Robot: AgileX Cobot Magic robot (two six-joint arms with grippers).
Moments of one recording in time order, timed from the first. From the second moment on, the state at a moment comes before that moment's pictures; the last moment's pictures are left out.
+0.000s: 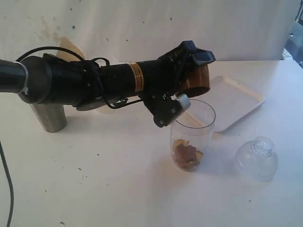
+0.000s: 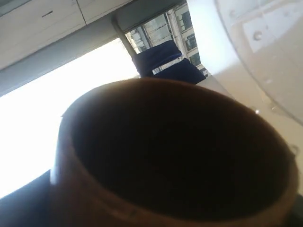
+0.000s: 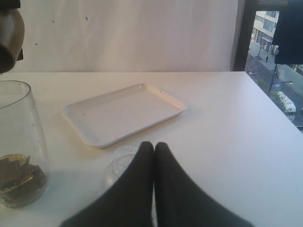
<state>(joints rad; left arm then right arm) -0.69 1.97 -1.27 0.75 -0.60 1.42 -0.08 0.00 -0.01 0.00 0.21 0.04</state>
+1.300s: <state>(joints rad) -0.47 1.89 -1.02 0.59 -0.83 -0.40 -0.08 0.00 -0.01 0.00 0.21 0.04</state>
